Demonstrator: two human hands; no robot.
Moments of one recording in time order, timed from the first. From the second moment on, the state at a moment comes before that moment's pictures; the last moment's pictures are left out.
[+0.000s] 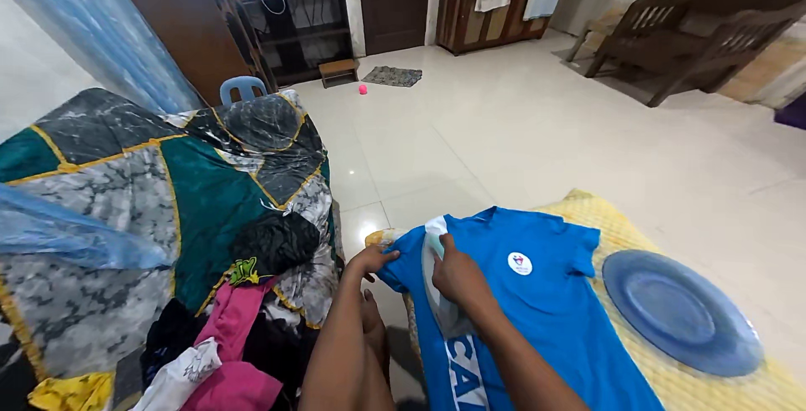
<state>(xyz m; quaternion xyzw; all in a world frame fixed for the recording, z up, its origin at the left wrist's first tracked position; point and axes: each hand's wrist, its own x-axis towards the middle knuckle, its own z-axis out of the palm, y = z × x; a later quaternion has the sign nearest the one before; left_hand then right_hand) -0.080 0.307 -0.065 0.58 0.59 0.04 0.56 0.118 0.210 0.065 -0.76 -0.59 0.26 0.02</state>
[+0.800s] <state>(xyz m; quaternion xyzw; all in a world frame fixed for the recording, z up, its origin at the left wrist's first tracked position) -0.085 0.313 -0.061 0.57 0.61 0.03 0.55 0.207 0.248 0.066 -0.82 -0.53 0.22 0.04</state>
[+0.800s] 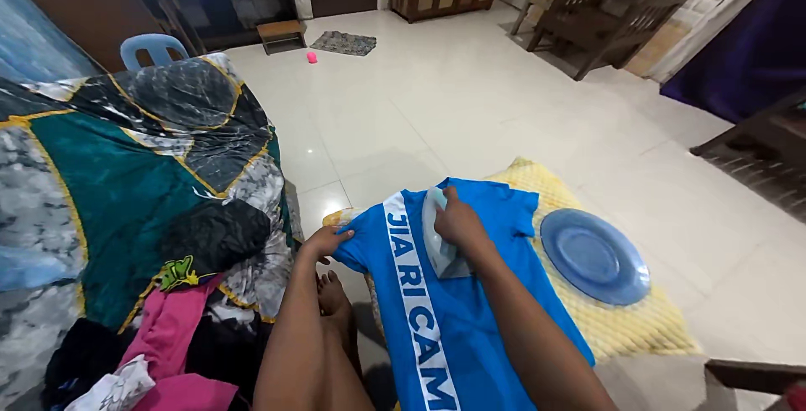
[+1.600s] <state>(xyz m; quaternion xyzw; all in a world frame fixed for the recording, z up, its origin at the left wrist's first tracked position) -0.086 0.313 -0.060 0.57 0.61 0.04 0.55 0.281 0.258 0.067 -0.87 -0.46 0.16 0.07</state>
